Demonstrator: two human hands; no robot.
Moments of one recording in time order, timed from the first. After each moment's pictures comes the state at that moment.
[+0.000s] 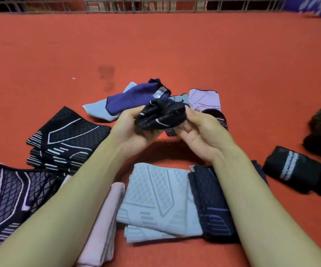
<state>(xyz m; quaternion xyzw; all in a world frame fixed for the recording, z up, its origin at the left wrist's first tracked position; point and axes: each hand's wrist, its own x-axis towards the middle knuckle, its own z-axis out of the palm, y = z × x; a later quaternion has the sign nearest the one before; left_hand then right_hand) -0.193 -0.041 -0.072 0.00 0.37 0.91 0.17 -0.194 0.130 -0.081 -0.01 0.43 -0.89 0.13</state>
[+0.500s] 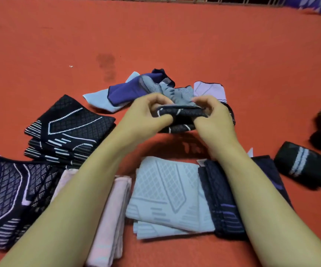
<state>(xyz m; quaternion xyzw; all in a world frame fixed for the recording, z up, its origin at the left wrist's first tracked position) -0.188 -0.050 -0.081 0.14 0.79 0.59 -0.05 -0.188 0.122 -0.092 0.00 0.80 -0.58 -0.15</state>
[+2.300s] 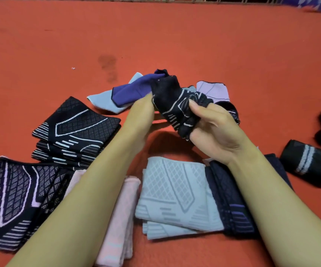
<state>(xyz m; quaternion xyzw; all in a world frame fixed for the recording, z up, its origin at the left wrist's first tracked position) -0.196 -0.050 -0.075 -0.04 0.68 0.73 0.01 -0.178 0.112 -0.085 -0.15 0.46 -0.87 0.12</state>
